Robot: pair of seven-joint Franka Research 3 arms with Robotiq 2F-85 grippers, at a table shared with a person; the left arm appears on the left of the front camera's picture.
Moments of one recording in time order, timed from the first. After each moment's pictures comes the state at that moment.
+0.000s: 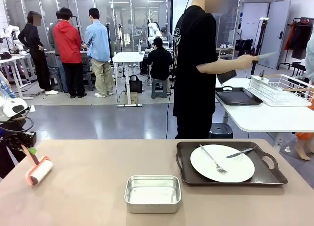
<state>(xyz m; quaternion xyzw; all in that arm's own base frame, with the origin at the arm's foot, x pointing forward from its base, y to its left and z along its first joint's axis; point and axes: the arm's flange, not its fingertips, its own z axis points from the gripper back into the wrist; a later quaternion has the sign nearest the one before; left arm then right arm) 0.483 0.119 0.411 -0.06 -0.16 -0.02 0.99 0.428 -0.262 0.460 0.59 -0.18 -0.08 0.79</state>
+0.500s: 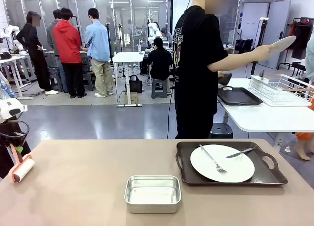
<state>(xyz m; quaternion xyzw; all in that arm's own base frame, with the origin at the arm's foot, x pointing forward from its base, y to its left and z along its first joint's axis) 0.483 0.135 0.410 0.04 -0.18 0.00 0.98 0.428 -0.262 0.460 0.59 -0.18 -0.08 0.79</state>
